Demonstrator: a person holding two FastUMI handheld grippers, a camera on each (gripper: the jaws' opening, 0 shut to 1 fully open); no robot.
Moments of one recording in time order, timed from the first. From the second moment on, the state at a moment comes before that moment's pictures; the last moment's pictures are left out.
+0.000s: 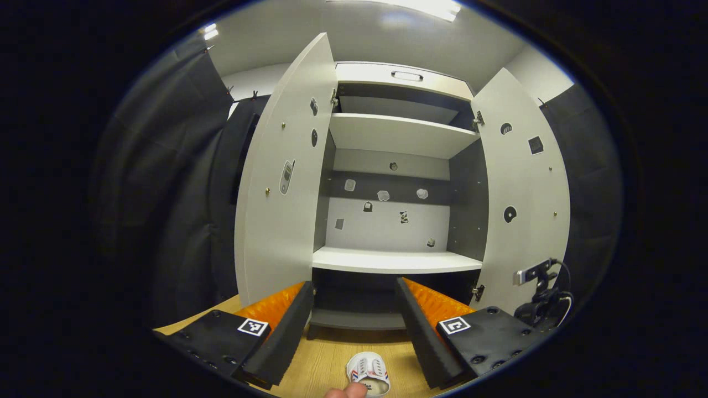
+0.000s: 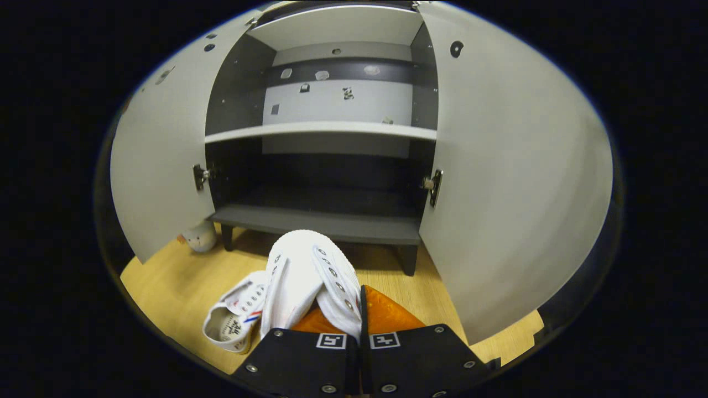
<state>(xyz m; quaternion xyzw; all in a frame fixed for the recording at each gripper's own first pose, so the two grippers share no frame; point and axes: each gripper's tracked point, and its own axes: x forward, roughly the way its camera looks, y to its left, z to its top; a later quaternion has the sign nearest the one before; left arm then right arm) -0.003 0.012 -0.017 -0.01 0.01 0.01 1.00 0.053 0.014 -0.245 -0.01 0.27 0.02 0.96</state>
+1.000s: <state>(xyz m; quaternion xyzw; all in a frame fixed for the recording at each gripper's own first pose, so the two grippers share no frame) -0.002 0.024 -0.023 0.00 0.01 0.01 1.00 0.328 0.011 -0.047 0.04 0.19 -0.07 0.98</state>
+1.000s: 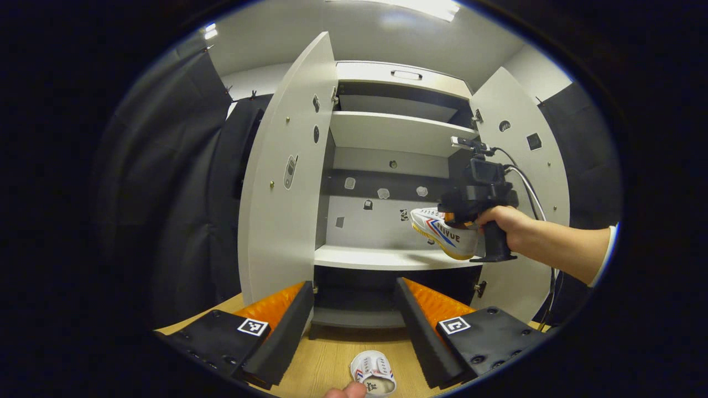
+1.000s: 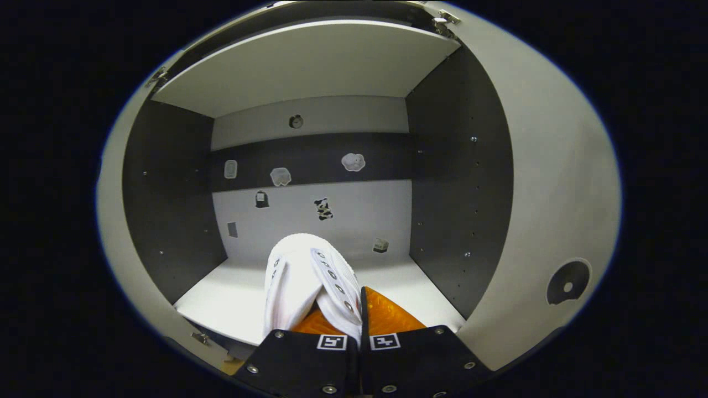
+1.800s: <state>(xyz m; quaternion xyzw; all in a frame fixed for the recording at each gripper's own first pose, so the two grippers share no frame) 0.012 0.044 -0.023 0.01 0.01 0.03 1.00 0.400 -0.016 -0.125 0.04 0.27 -0.13 0.95</state>
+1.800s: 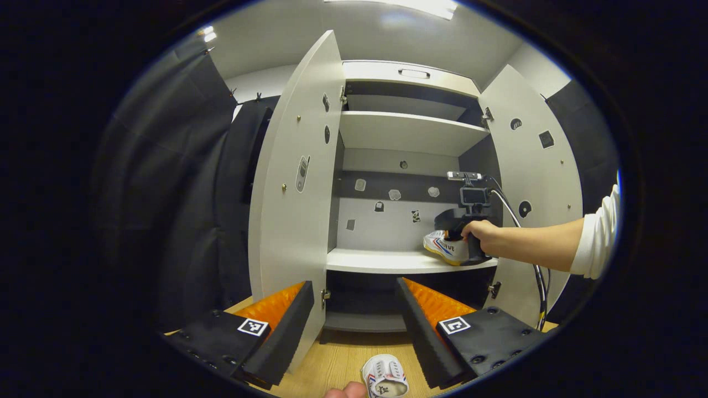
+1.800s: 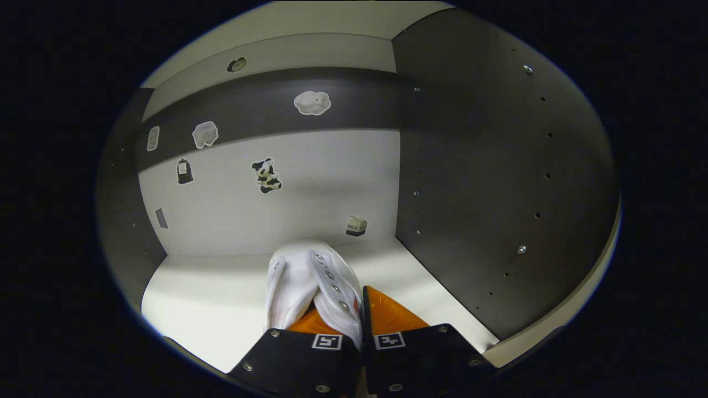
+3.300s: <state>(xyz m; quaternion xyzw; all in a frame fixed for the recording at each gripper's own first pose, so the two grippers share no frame) -0.012 0.020 -0.016 0.00 0.00 0.00 1.00 0.191 0.049 0.070 0.02 0.04 0.06 1.00</state>
